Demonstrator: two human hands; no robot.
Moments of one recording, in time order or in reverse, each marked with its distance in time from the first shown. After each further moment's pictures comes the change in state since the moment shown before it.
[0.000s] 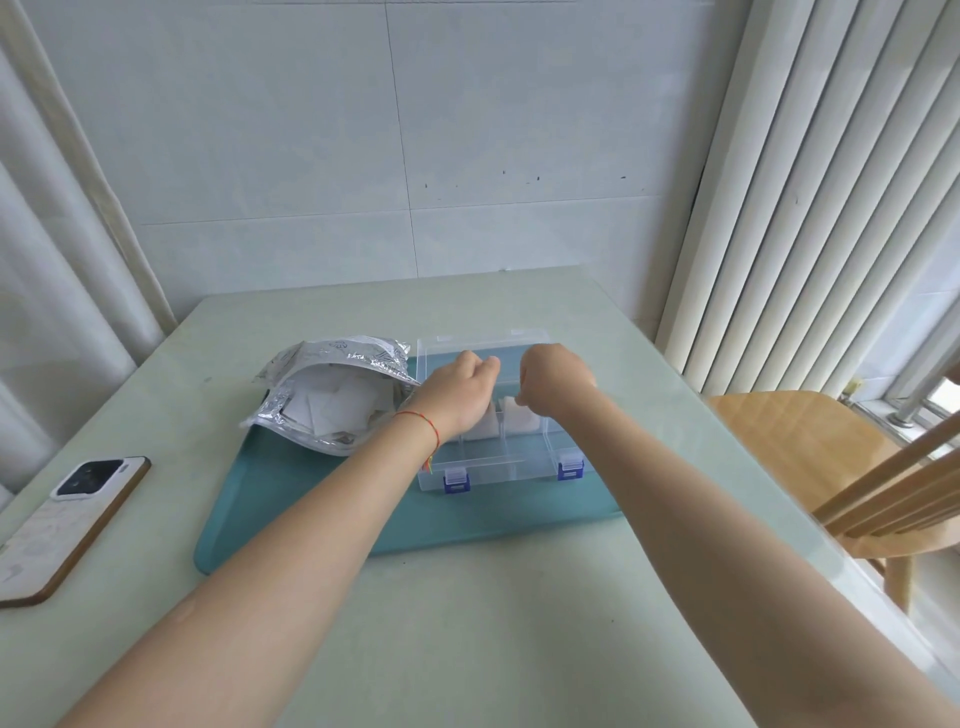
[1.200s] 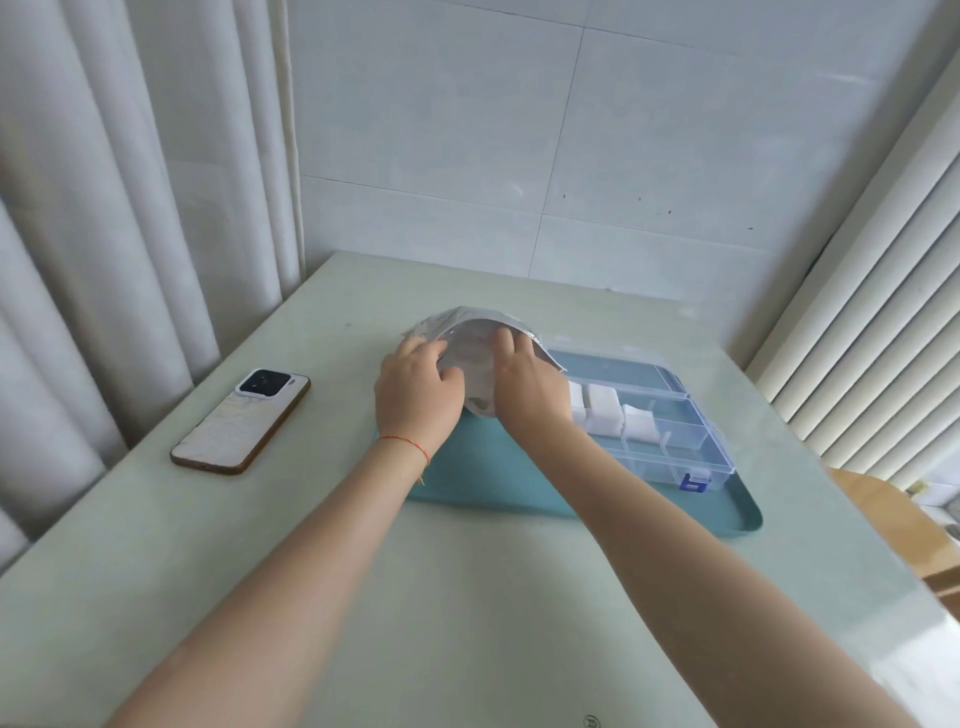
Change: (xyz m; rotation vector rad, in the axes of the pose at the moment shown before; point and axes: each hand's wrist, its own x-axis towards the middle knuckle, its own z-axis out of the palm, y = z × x) left_hand -0.093 -0.121 -0.095 -0.030 0.654 -0.067; right_hand -0.076 -0.183 0.025 -0.112 0.300 -0.315
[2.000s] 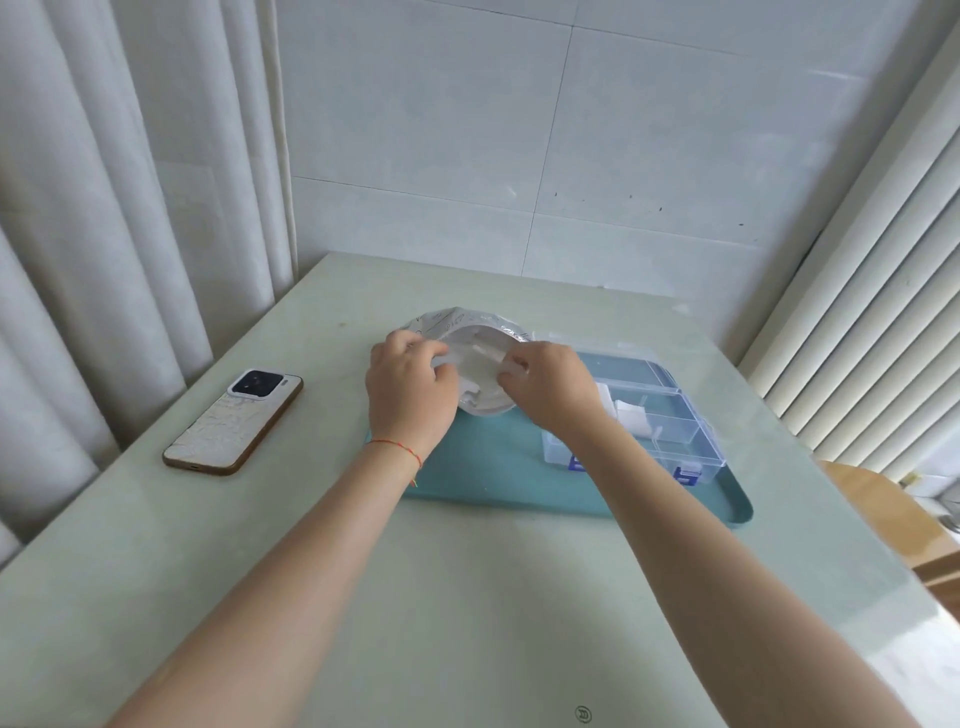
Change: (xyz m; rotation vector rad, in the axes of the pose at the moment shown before) left_hand -0.007 0.001 0.000 -0.040 0.071 0.059; right_hand -0.005 0.032 -0.014 0.404 0.016 0.054
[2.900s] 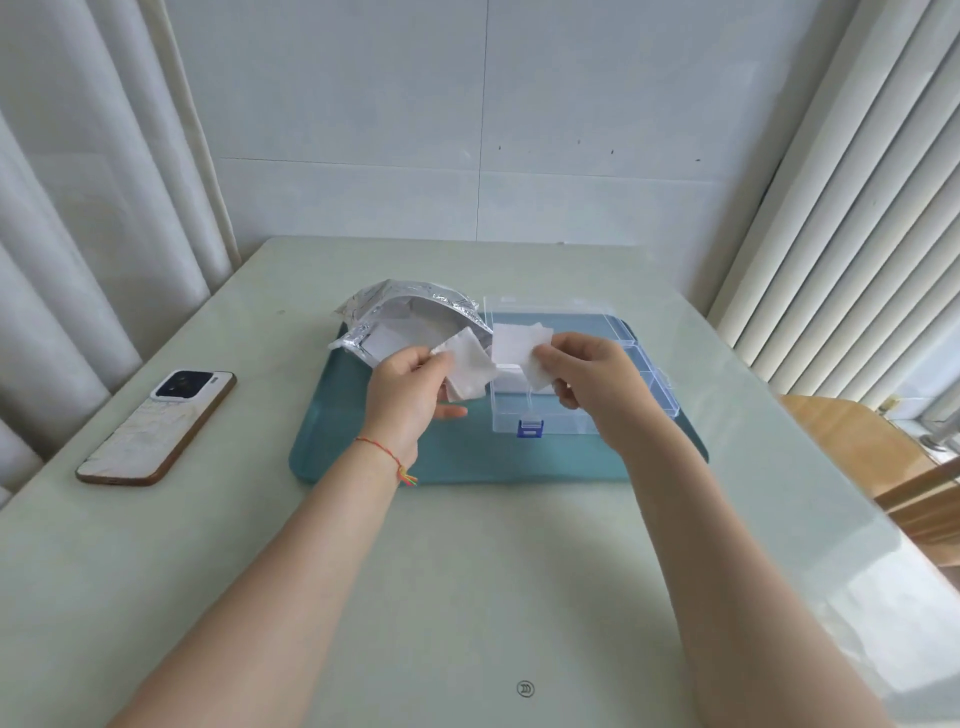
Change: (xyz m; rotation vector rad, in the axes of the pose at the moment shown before) left_hand -0.027 0.031 0.045 -0.716 -0.311 -0.460; right_hand -0.054 0.077 -0.045 0.865 -0.044 0.309
